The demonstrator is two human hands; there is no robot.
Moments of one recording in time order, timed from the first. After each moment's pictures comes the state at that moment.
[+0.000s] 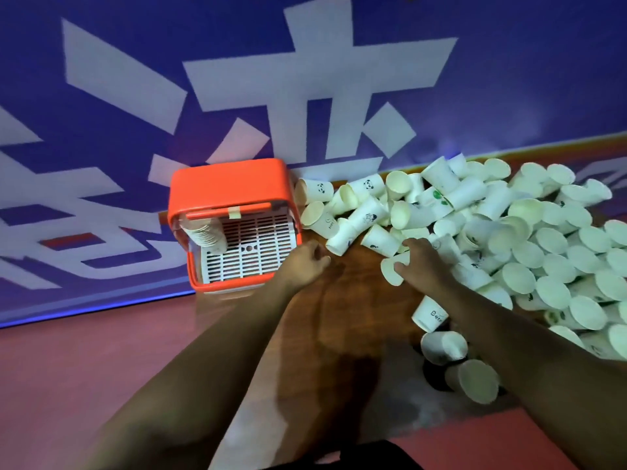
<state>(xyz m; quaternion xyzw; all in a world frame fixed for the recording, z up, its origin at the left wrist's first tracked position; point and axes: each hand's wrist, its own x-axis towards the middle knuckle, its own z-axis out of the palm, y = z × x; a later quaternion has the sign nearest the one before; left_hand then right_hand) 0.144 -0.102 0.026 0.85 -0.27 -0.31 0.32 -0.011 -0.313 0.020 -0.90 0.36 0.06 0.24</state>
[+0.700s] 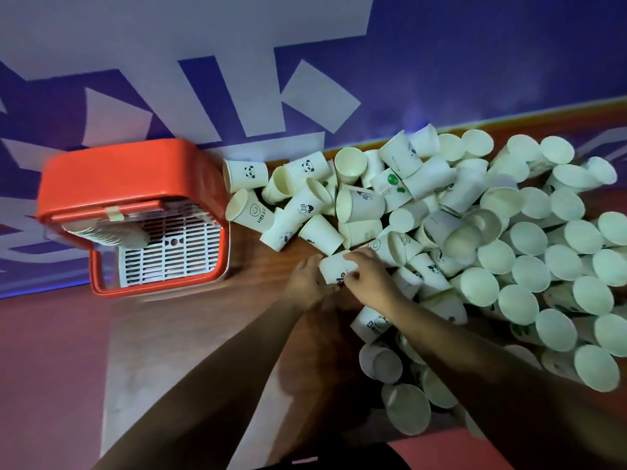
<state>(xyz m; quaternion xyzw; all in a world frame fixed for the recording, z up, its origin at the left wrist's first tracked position) 0.062 -0.244 -0.092 0.85 -0.22 -0.39 0.29 -0.033 -0.384 -0.054 -0.87 0.27 0.08 0.39</state>
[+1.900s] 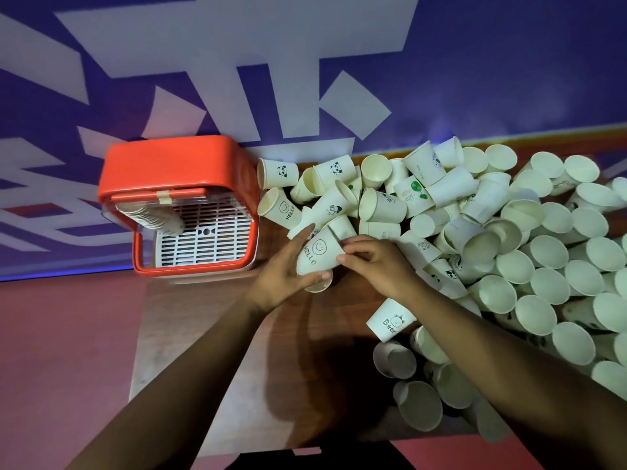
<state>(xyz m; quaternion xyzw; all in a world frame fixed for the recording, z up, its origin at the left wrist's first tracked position) 0.079 -0.167 0.001 0.75 -0.25 -0.34 0.52 -0.017 -0.364 0.021 -0.80 0.17 0.02 0.57</state>
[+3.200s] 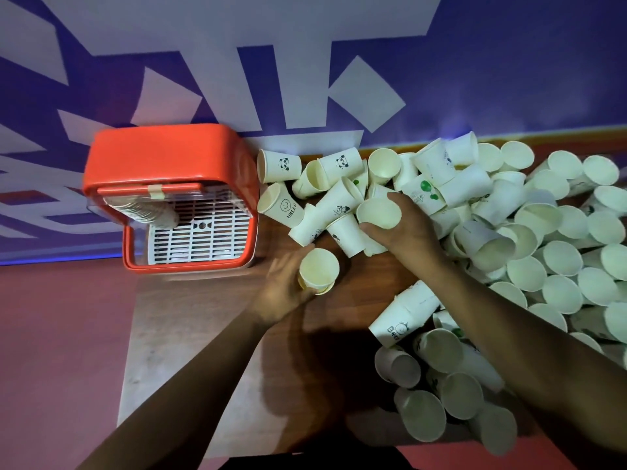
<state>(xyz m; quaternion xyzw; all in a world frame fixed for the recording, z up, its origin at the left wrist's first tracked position) 0.080 -0.151 -0.062 0.85 -0.31 -0.24 0.36 0.020 -0.408 0.020 -0.86 0.31 -0.03 0.41</state>
